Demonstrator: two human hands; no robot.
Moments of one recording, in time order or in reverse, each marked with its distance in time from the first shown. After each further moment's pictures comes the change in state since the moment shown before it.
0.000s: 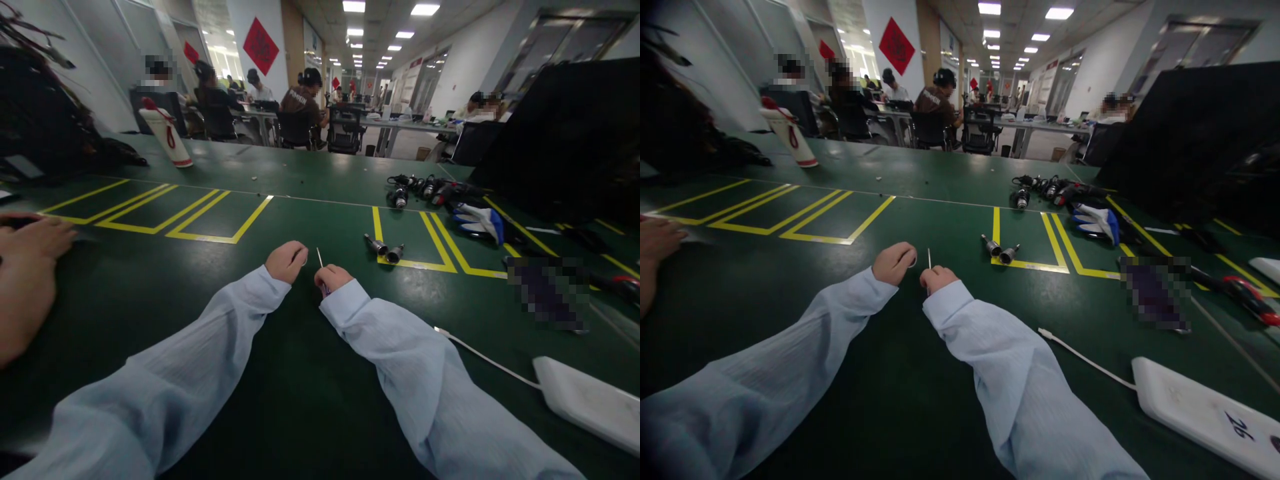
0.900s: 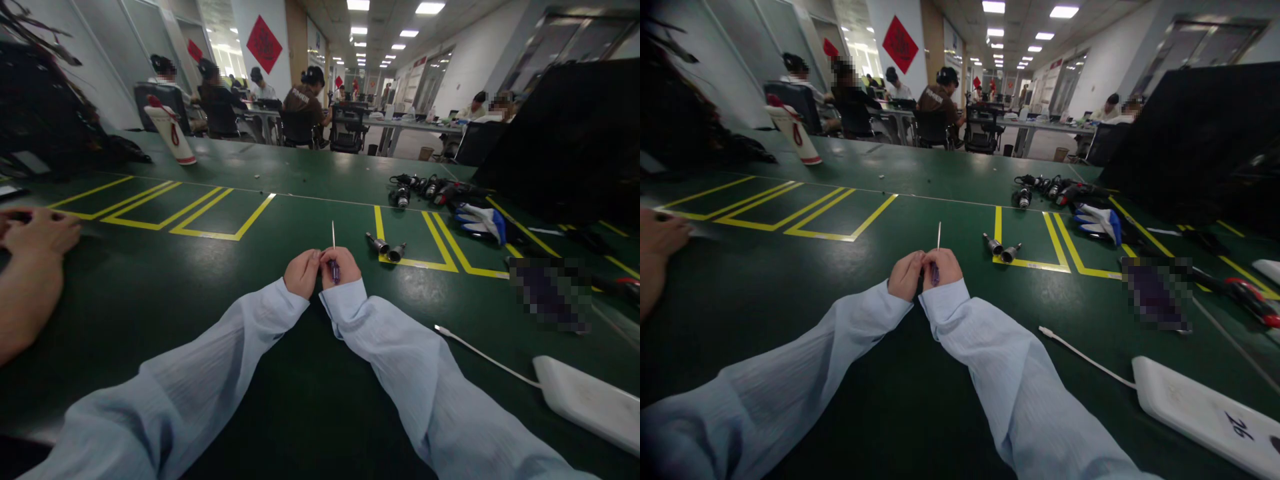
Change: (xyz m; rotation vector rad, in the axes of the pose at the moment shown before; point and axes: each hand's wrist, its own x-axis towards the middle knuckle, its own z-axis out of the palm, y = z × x) left_hand -0.021 0.042 0.024 -0.413 0.189 -0.079; right_hand 0.011 -0.016 0.003 0.390 0.697 -0.037
